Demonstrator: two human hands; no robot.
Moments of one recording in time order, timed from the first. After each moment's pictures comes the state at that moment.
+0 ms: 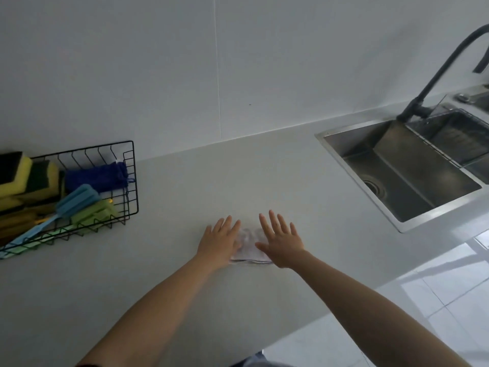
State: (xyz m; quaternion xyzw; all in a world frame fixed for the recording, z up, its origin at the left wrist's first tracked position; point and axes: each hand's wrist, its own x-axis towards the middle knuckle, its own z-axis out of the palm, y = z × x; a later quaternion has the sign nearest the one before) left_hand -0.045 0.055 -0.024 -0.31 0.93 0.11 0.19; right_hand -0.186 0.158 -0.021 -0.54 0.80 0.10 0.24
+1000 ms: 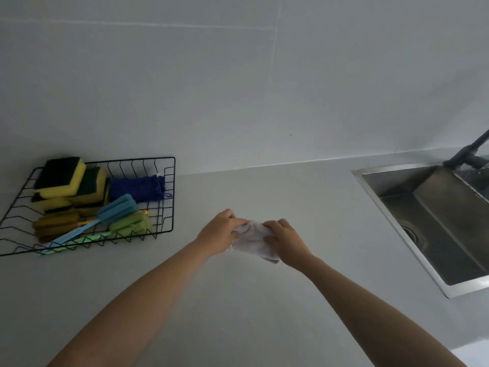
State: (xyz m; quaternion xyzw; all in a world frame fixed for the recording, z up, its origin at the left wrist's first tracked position) left_hand -0.019 -0.029 0.034 -0.35 0.89 0.30 -0.04; right_hand -0.172 0.074 0.032 -0.55 0.77 -0.18 0.26
